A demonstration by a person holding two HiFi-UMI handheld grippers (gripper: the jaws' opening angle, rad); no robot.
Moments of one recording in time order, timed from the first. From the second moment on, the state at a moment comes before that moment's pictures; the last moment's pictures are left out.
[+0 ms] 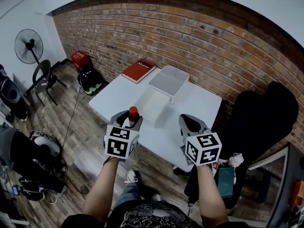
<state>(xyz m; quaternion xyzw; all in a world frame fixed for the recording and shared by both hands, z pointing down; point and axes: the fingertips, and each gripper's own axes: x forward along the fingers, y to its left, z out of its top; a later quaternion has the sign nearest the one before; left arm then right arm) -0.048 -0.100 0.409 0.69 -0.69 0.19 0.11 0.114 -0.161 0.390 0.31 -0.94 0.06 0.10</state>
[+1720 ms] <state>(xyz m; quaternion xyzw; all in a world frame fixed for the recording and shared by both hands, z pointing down) -0.174 -0.316 0.427 0.83 -0.52 0.17 0.10 -0.022 -0.303 0.386 0.50 -0.85 0.07 0.12</state>
